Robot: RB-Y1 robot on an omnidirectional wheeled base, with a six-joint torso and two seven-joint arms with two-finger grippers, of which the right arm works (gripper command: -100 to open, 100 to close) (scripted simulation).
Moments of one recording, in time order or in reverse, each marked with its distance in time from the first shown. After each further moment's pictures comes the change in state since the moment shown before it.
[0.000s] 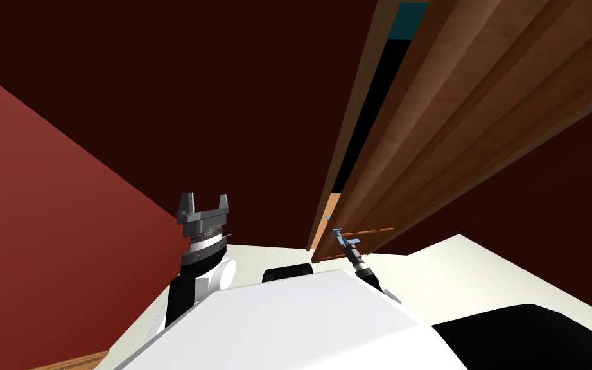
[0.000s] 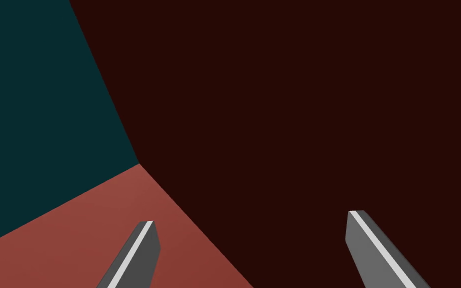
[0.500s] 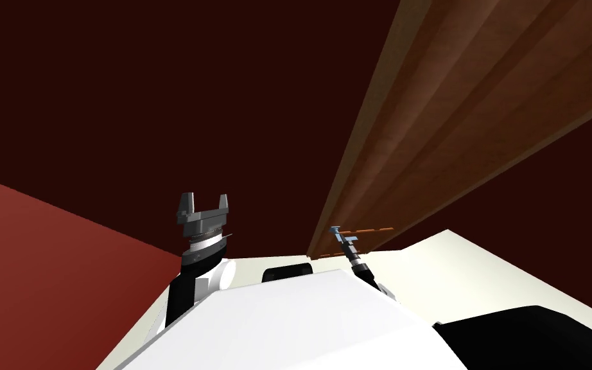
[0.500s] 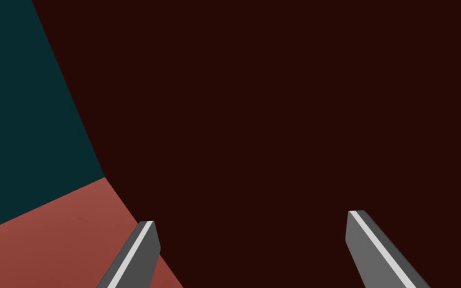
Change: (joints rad) arm -0.024 0.023 -0.019 -0.025 -0.001 0.046 0.022
